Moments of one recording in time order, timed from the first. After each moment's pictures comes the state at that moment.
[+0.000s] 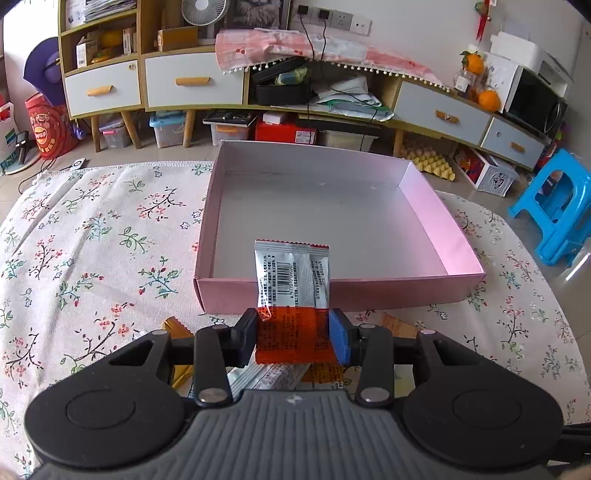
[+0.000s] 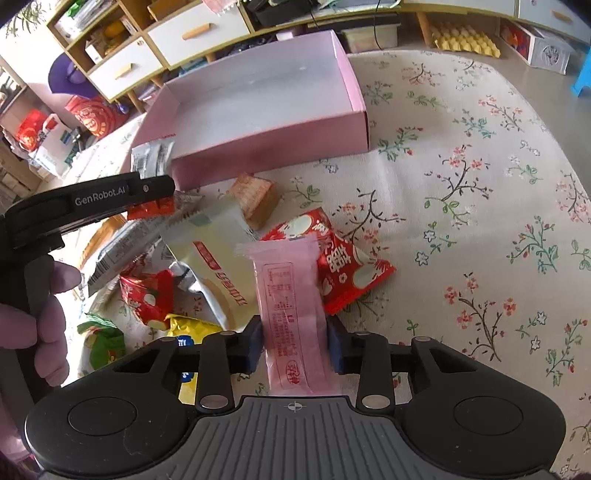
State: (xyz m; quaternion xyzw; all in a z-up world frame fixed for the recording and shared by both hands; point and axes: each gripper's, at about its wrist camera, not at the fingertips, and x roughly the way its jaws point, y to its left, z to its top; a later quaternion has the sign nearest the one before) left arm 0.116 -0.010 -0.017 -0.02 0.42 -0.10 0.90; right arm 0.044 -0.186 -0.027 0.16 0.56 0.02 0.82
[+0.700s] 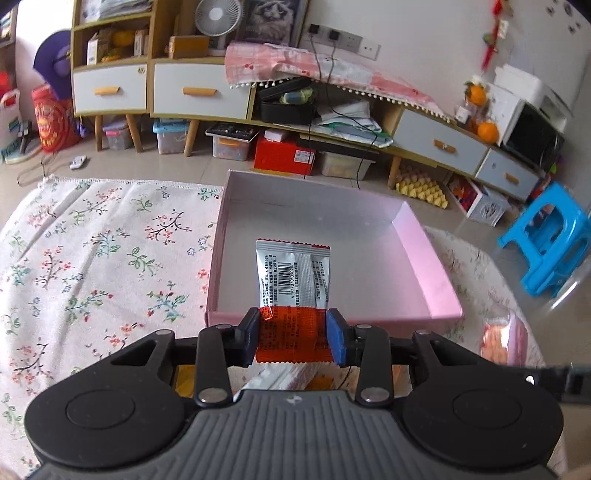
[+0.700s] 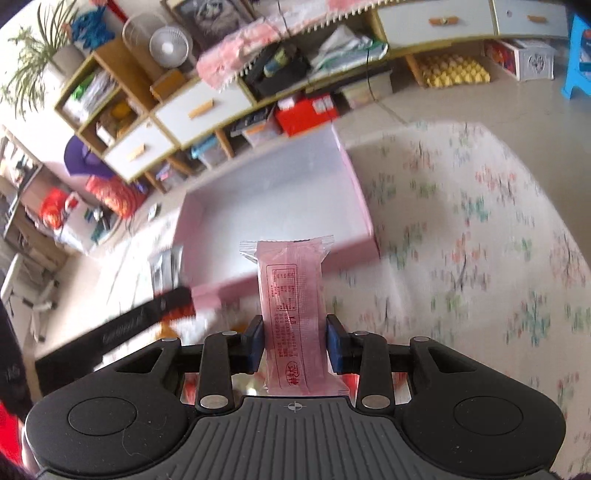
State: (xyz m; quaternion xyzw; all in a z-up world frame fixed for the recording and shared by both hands) left arm 0.131 0.001 0.005 -0.07 0.40 -0.10 0.91; right arm 0.085 -0.216 0.037 0.24 0.47 0.01 0.85
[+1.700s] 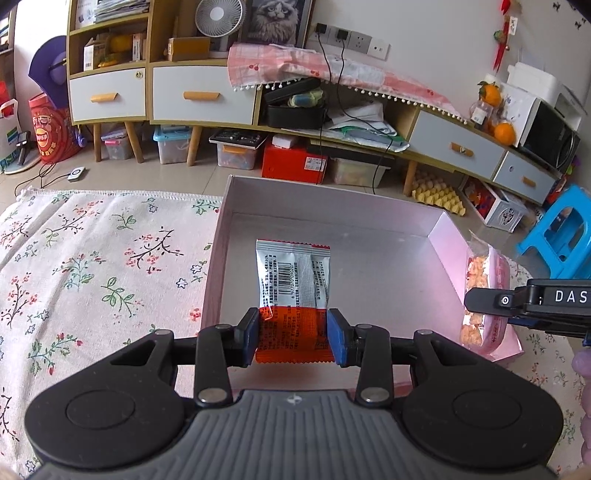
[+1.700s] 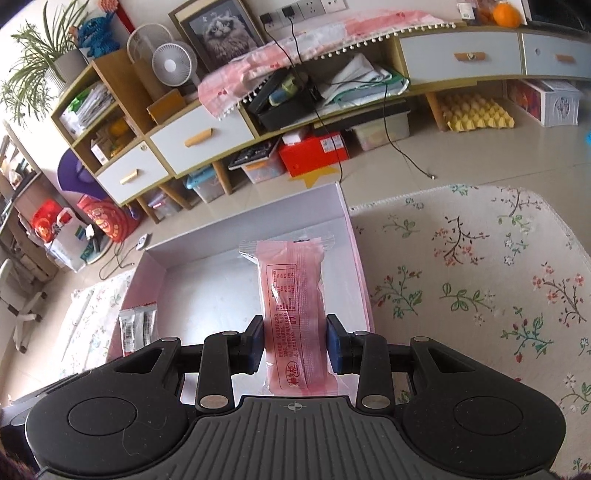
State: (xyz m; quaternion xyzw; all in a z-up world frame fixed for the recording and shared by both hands) left arm 0.168 -0.001 -0.028 -0.05 0.38 -0.09 0.92; right arm 0.181 -0.228 -0.018 0.20 0.42 0.02 0.88
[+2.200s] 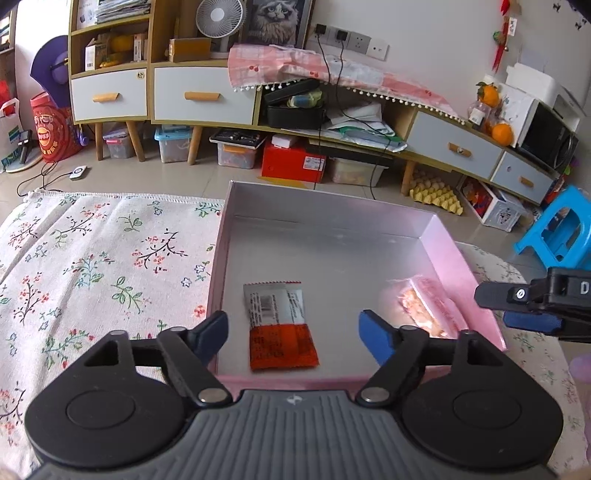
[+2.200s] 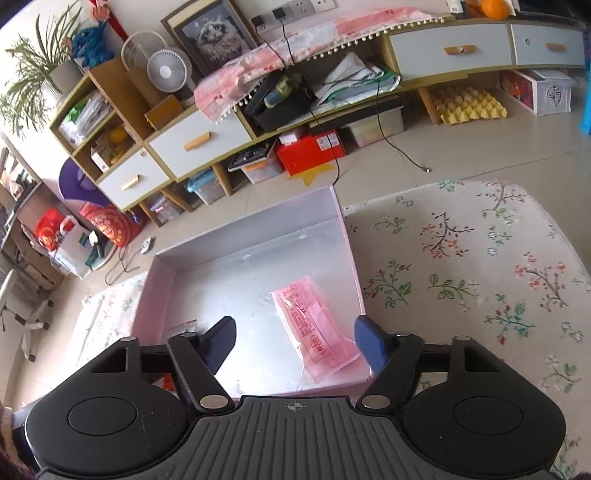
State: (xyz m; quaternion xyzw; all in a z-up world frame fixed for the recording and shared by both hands) left arm 0.158 -0.001 -0.012 -0.05 0.39 -0.09 0.91; right arm 0.163 -0.238 0.005 0.23 0.42 0.02 0.88
